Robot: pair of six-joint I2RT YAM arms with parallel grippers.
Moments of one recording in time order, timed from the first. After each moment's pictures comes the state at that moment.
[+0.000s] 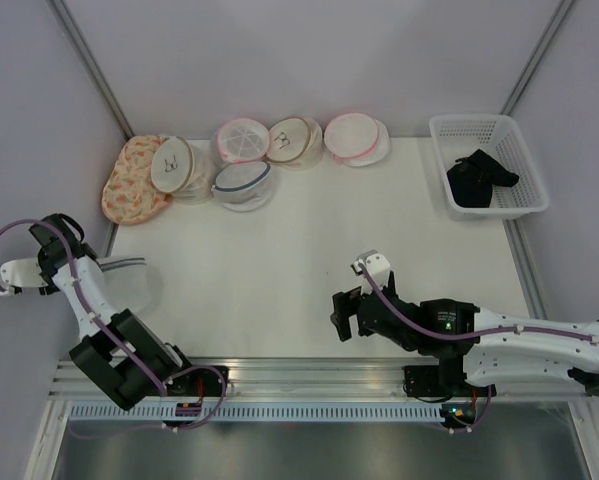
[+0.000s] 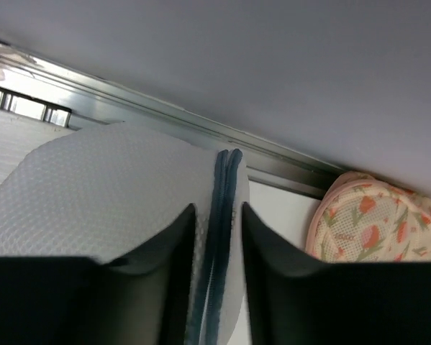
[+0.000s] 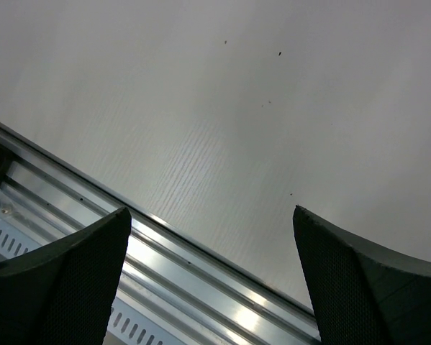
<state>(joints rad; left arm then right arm) 0.75 1.21 0.93 -0.60 -0.44 -1.17 1.36 0.90 0.78 -0.66 0.55 0.74</state>
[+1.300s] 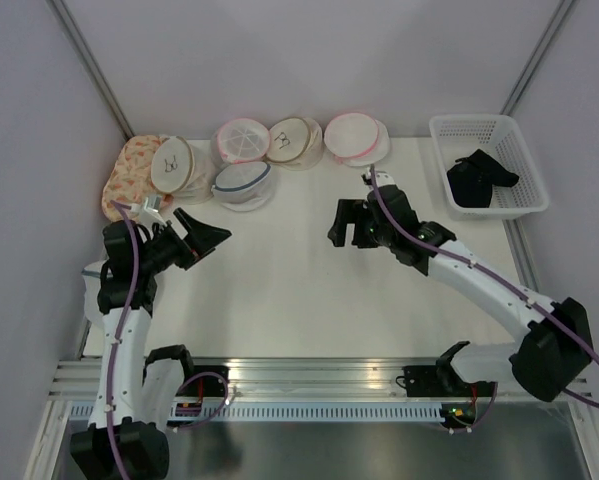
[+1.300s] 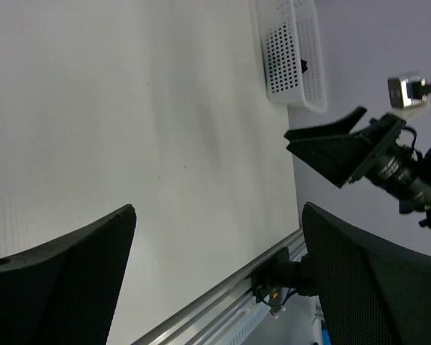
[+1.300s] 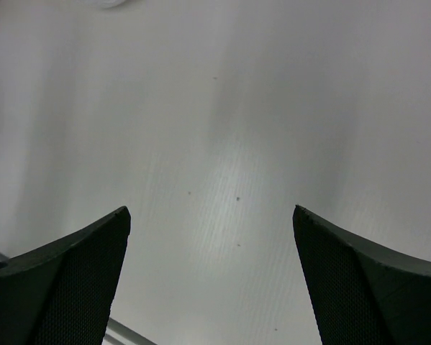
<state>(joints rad) 0.19 0.78 0.69 -0.36 0.77 -0.70 0.62 1.26 0.98 -0.38 0.08 0.53</state>
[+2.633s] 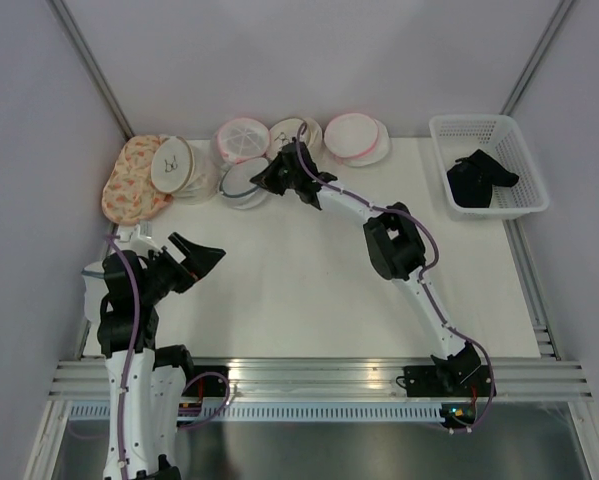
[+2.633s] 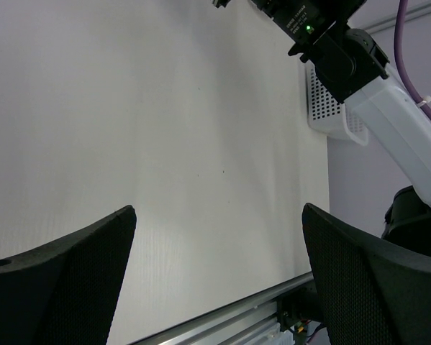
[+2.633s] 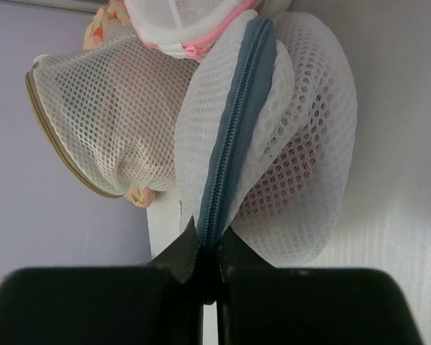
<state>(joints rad) 0.18 0.49 0.61 -0.56 0.59 -0.68 0.64 2.58 2.21 -0.06 -0.15 1.14</state>
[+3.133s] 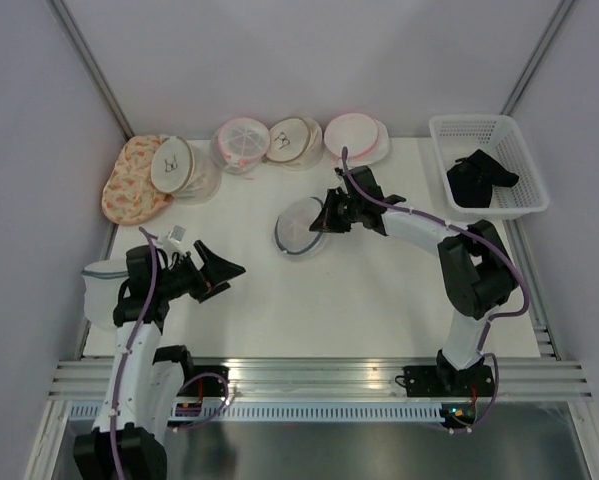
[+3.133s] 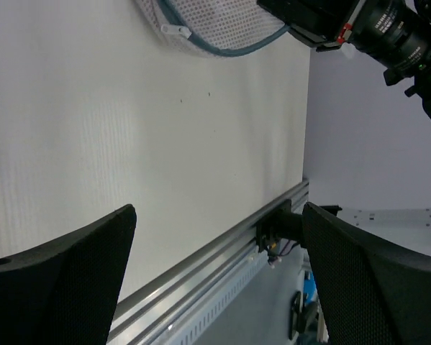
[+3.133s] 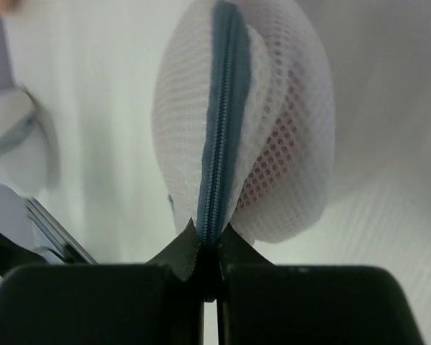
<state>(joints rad) 0.16 0.65 0.47 -0.45 0.83 -0.65 0.51 1.85 1.25 -0.11 -0.34 0.74</state>
